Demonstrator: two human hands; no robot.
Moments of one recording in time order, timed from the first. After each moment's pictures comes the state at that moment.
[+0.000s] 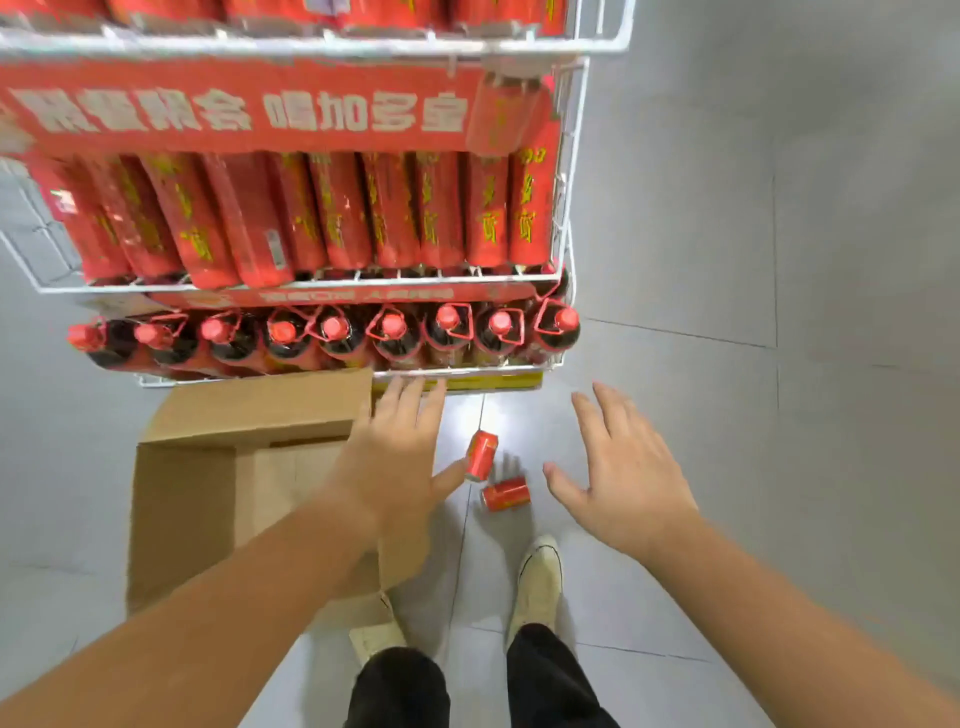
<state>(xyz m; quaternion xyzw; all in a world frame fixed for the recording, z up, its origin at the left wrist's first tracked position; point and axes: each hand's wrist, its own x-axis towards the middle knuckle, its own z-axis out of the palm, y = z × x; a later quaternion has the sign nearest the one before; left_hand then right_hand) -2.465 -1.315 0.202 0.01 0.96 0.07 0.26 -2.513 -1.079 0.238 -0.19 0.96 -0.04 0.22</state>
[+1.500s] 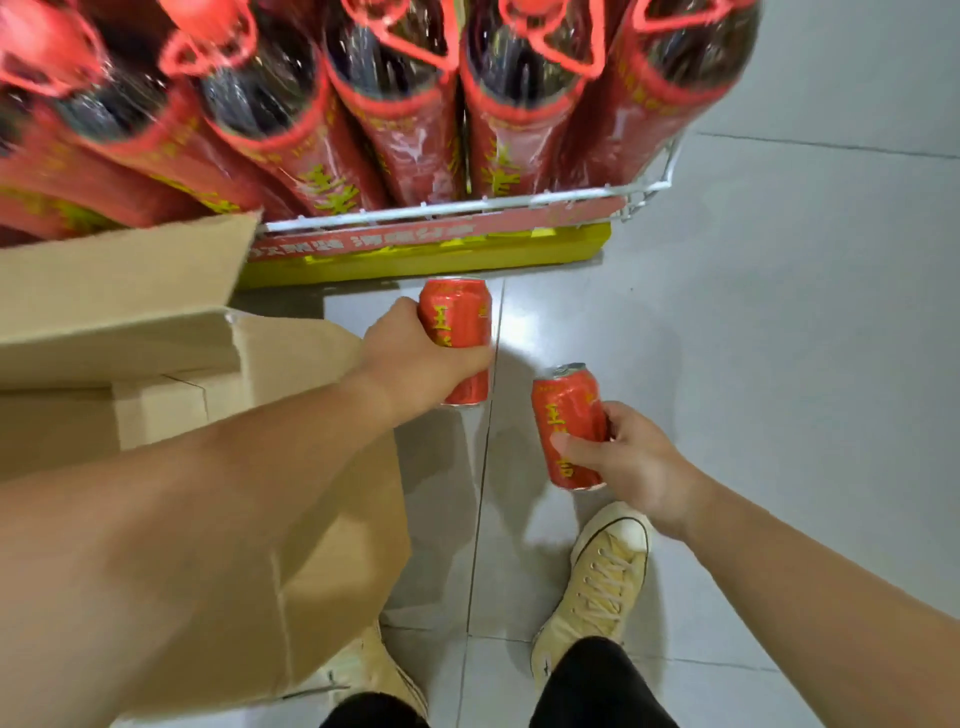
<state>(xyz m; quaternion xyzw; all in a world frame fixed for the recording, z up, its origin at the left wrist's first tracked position) -2.503 -1.283 -0.156 -0.31 0.82 0.41 0.26 -2.482 -1.043 -0.175 0.19 0.72 -0.46 0.48</state>
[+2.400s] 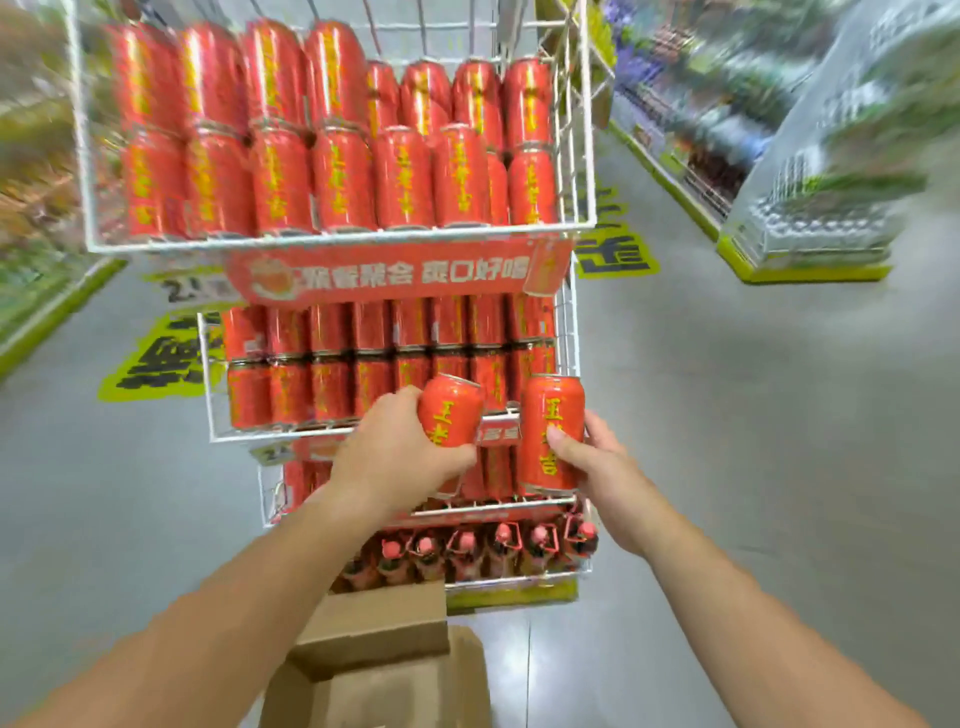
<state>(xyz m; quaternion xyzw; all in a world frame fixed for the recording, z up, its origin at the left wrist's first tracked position) -2.467 -1.407 0.605 -0.14 0.94 0.29 -0.06 -2.518 -1.189 0.563 -0.02 0.65 -0.73 0.21</state>
